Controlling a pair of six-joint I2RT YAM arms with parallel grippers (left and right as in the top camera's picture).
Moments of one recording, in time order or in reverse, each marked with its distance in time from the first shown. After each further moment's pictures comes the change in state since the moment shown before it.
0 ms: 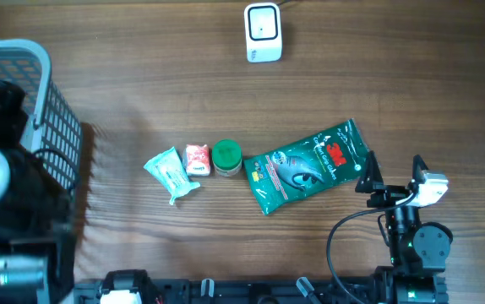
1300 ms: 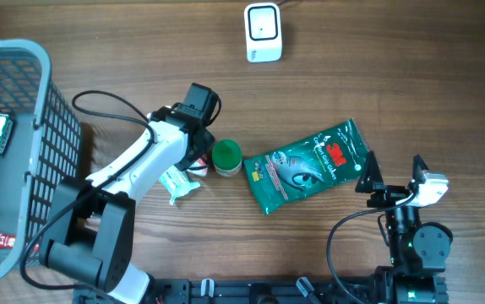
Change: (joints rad) left arm -0.448 0.883 -0.157 -0.366 0.605 -0.477; right arm 0.000 0.000 0.000 0.000 0.000 0.000
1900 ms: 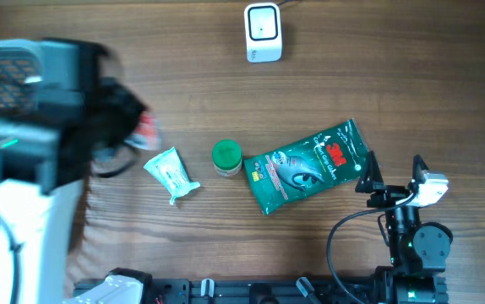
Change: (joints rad) left arm 0.163 -0.377 0.704 -0.708 0.104 0.146; right arm 0.000 0.000 0.000 0.000 0.000 0.000
